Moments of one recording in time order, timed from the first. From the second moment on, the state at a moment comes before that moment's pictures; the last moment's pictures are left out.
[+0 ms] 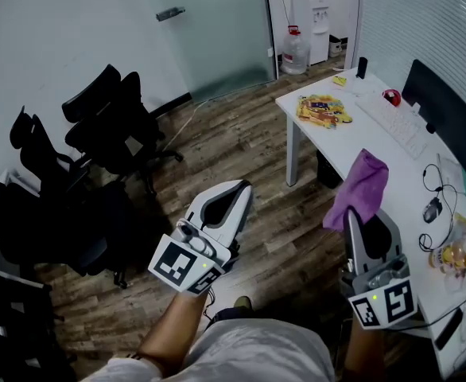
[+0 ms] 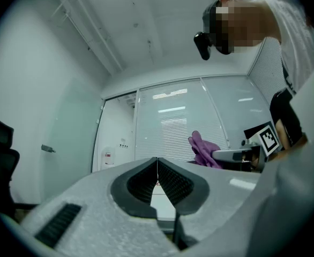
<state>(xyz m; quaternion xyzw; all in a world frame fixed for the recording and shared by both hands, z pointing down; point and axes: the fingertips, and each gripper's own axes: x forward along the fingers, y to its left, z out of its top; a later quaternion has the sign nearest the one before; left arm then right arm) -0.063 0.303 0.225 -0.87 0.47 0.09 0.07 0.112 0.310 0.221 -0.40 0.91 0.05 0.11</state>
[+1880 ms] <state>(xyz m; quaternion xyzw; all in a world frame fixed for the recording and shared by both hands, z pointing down) -0.107 0.051 0.240 -0.90 0.42 0.09 0.07 0.084 0.084 0.241 -0.48 0.88 0.05 0.06</state>
